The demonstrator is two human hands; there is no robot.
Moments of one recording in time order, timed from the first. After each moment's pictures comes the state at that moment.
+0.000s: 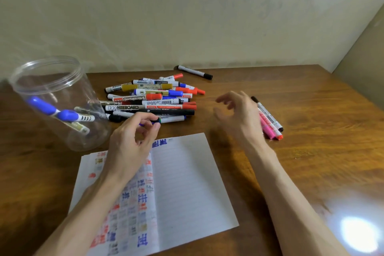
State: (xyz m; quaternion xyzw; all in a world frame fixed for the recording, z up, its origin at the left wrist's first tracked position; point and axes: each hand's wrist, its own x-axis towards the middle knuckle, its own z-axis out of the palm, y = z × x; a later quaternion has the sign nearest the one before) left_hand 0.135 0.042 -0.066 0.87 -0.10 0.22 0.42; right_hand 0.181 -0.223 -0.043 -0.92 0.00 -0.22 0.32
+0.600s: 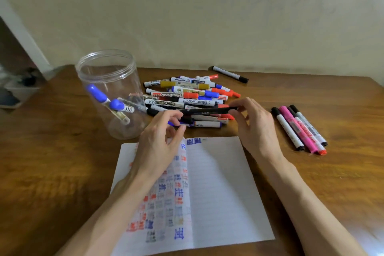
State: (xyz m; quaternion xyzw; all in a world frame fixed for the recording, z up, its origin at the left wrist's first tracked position) left_hand 0.128 0.060 -0.075 0.88 -0.08 0.23 0.42; right_hand 0.183 -0.180 -0.058 -0.90 -0.16 -0.25 0.33
